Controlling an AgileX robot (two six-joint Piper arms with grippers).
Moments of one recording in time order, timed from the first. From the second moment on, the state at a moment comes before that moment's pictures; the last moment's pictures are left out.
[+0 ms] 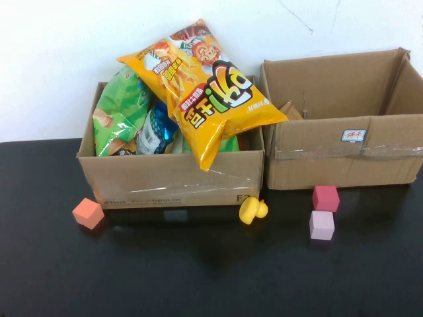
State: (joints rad) right arm 0.30 0.57 -0.38 0.29 0.58 -0.52; left arm -0.02 0.28 -0.21 -1.21 0.11 1.11
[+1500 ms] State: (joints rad) right arm 0.30 0.58 -0.38 0.32 0.58 -0.52; left arm -0.10 -0.01 0.03 0.15 0.23 -0.12
